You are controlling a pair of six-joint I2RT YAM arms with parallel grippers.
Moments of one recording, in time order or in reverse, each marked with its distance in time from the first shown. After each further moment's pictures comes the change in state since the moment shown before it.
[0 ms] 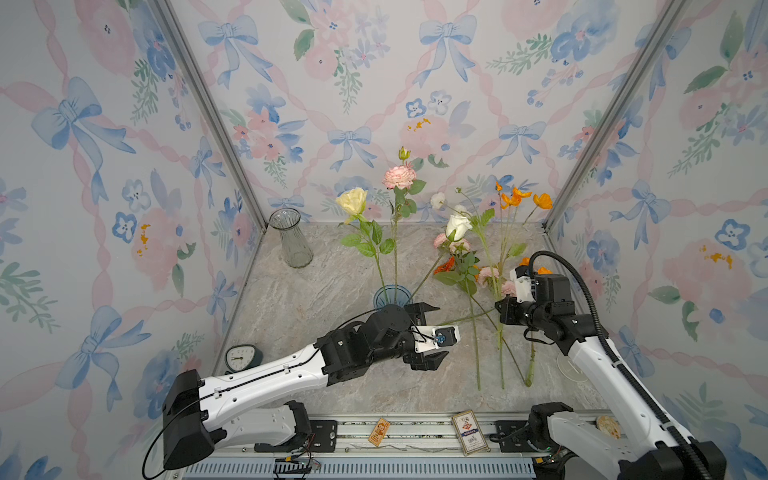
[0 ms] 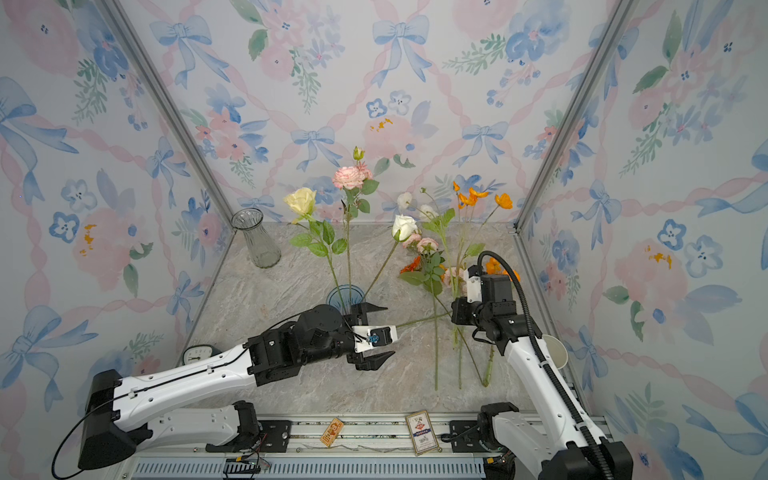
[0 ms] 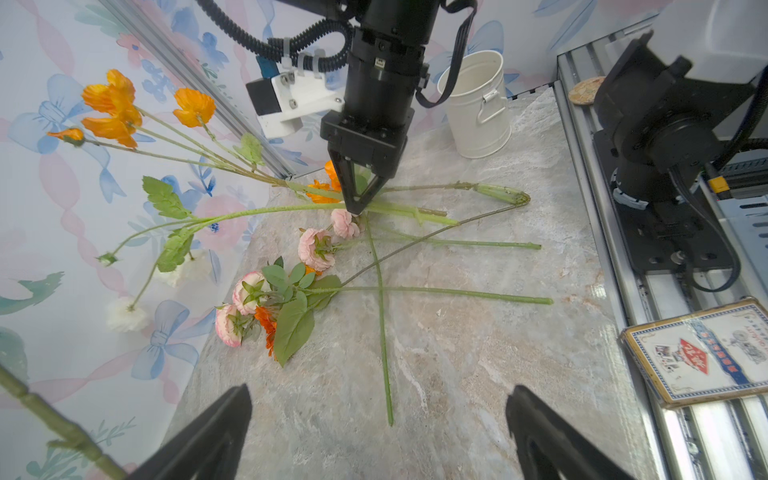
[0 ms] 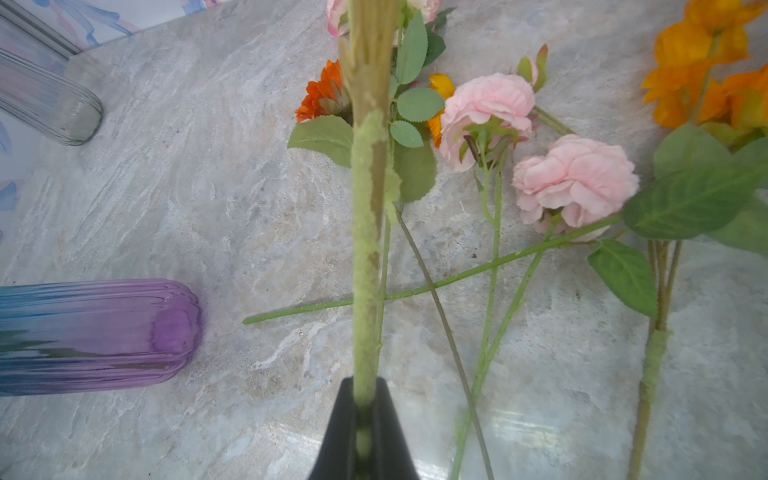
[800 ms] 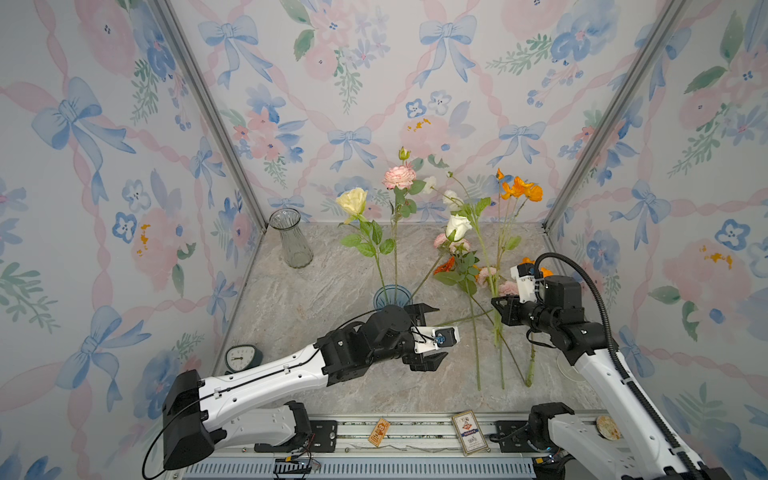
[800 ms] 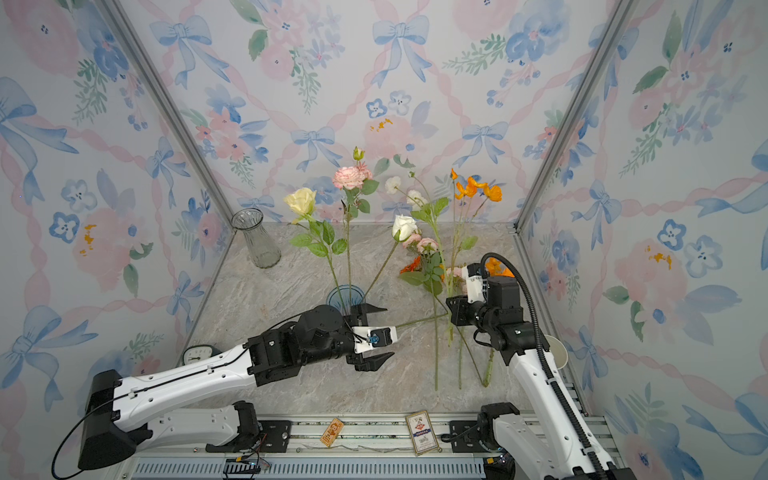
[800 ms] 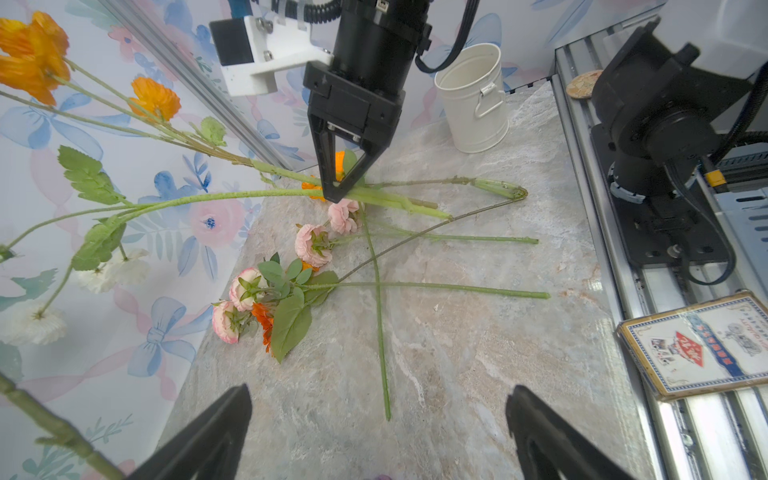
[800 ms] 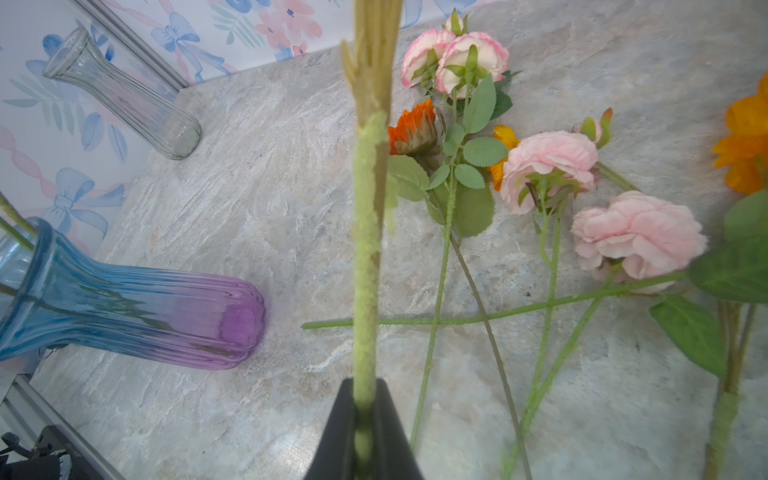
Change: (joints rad) left arm 0.000 0.000 0.000 -0.014 0.000 0.000; right arm -0.003 -0.079 -0.009 0.047 -0.119 0.002
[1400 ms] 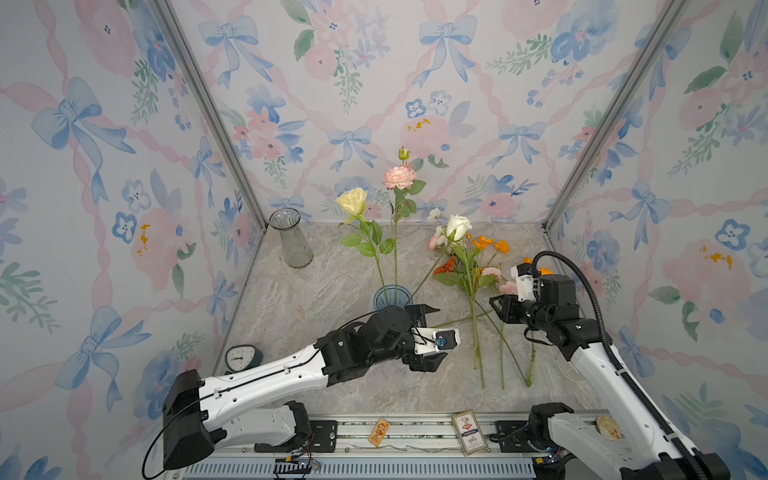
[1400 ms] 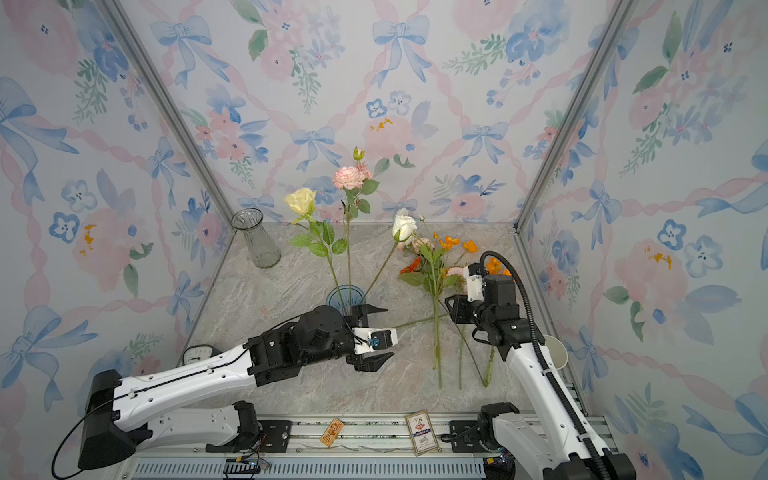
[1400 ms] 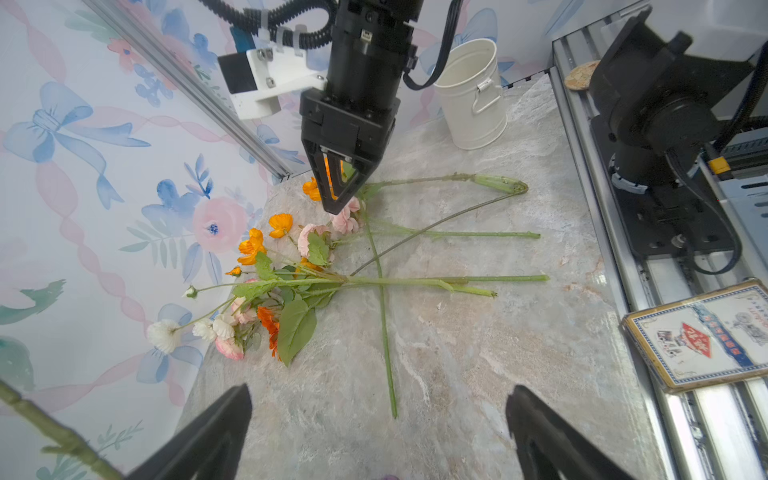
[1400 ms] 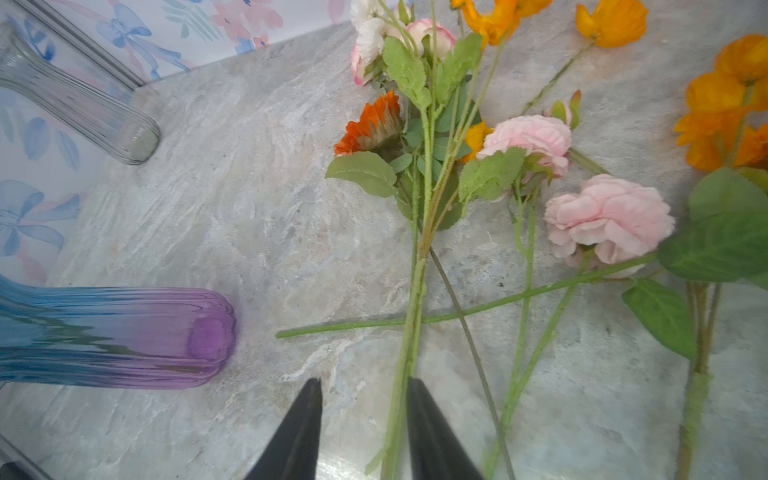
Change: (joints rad) left arm -0.006 0.000 0.000 0.000 -0.003 0.034; right arm 0.000 0.095 -0.011 0.024 0.105 0.031
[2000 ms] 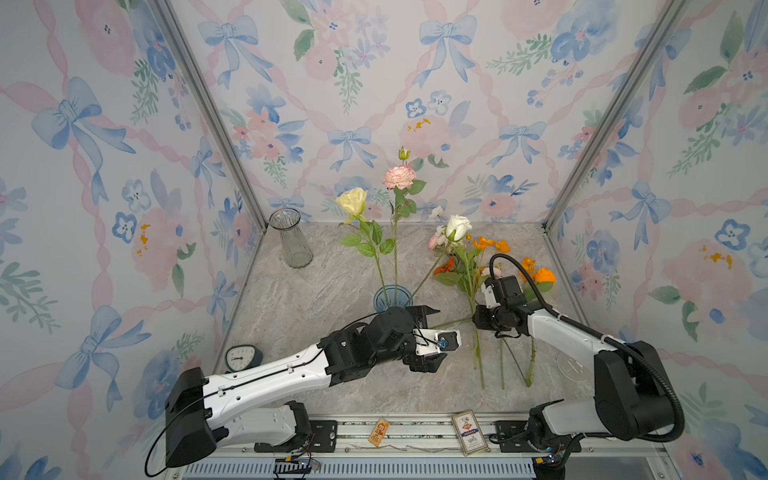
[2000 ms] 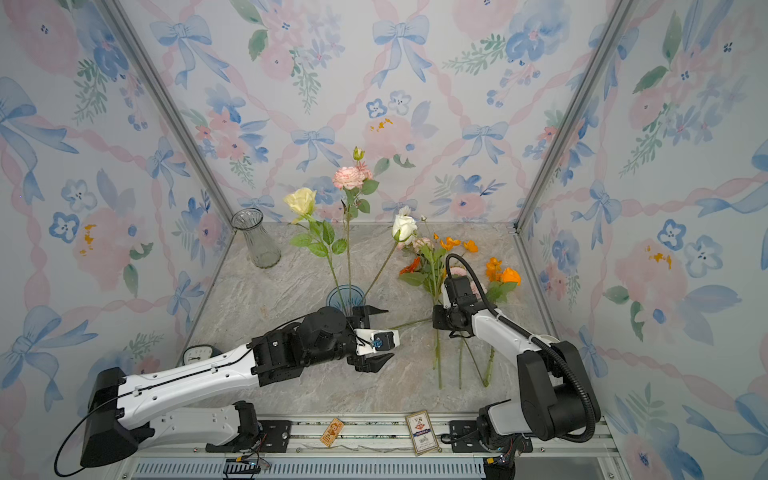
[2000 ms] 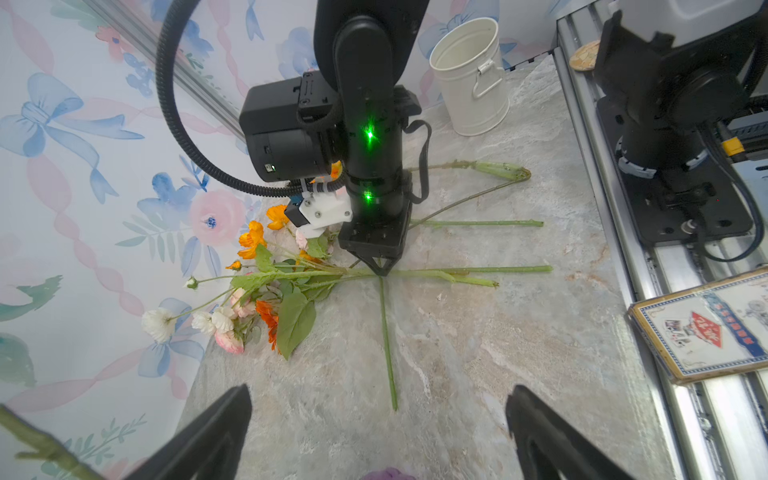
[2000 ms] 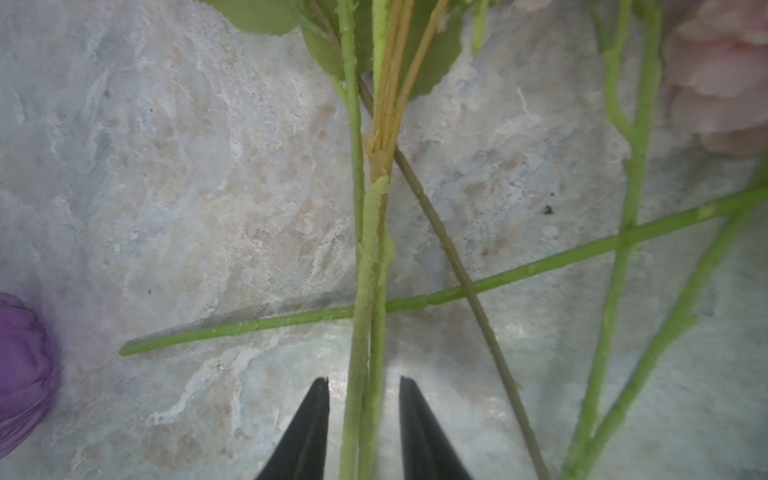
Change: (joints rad) left arm -0.006 0.017 0.000 -0.007 -0.024 0.011; right arm 0.161 0.430 -0.015 0.124 0.196 0.085
